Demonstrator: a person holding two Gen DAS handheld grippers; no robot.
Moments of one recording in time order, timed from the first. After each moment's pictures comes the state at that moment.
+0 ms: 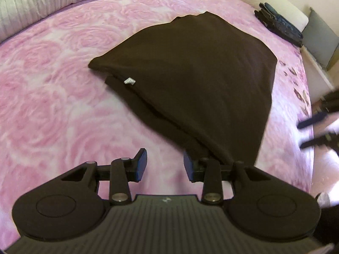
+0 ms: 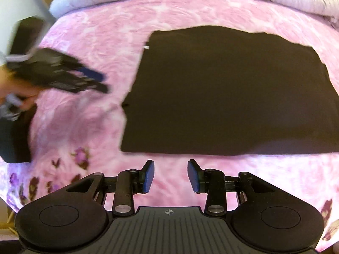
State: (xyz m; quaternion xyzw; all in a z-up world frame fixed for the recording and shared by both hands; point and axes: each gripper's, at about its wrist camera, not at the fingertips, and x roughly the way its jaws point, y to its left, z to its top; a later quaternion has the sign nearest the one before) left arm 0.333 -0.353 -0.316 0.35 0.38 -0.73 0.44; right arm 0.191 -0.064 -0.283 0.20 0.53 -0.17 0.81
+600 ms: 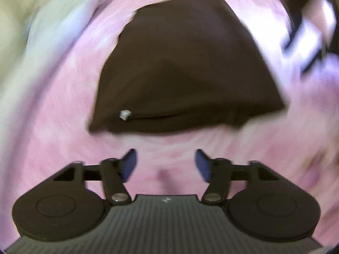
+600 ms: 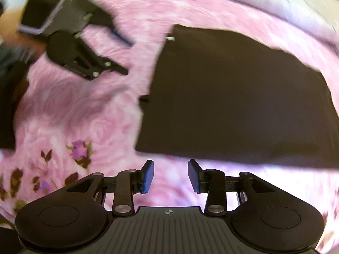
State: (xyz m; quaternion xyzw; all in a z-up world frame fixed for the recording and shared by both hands) left arm 0.316 -0.328 -0.326 0.53 -0.05 -0.78 0.32; right arm 0.233 -0.007 -0.314 0.10 0.55 -0.17 0.81
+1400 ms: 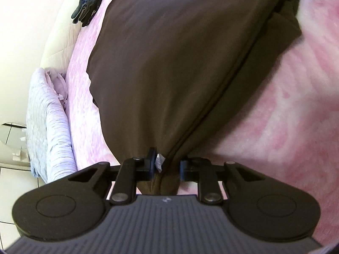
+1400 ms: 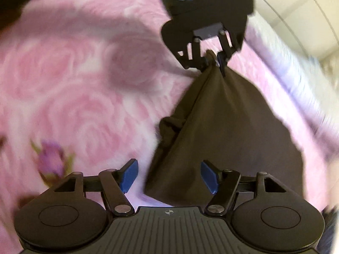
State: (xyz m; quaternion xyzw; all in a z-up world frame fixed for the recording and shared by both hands) left arm 0.300 -0.393 -0.396 0.55 -0.37 -0.73 0.16; right arm 0.293 0.055 -0.383 -0.18 0.56 -0.20 0.79
